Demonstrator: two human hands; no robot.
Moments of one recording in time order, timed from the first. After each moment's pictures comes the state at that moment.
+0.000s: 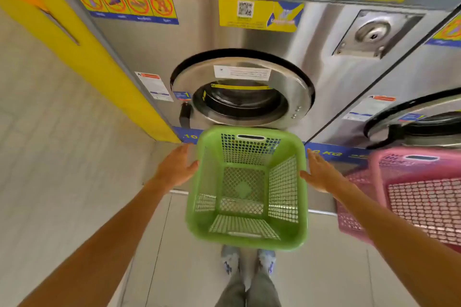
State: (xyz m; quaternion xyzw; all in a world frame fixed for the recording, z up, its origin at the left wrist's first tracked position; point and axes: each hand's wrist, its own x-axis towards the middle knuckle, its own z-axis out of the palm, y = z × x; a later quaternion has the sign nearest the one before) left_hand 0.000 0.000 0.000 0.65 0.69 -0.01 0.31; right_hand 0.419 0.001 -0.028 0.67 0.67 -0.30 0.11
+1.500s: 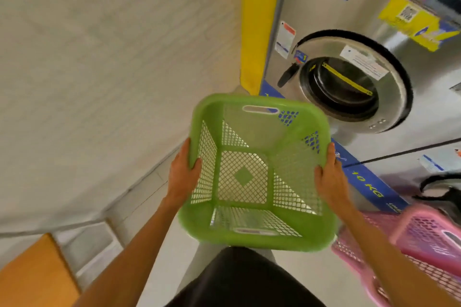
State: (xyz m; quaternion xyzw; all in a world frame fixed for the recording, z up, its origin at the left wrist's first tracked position) left_hand 0.034 -0.366 0.101 0.26 0.89 0.32 0.21; right_hand 0.331 -0.124 0.080 0.57 0.78 -0.26 -0.03
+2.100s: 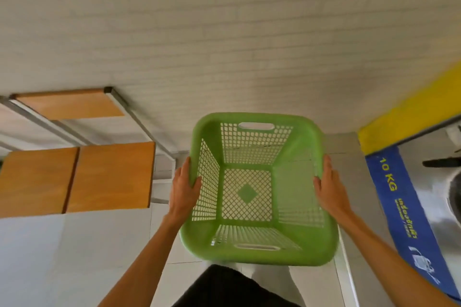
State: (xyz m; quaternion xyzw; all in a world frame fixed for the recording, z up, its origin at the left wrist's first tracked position) left_hand 0.001 -0.733 0.100 -0.05 0.93 0.37 0.08; right_hand 0.069 -0.339 0.087 0.24 0.94 -0.23 0.07
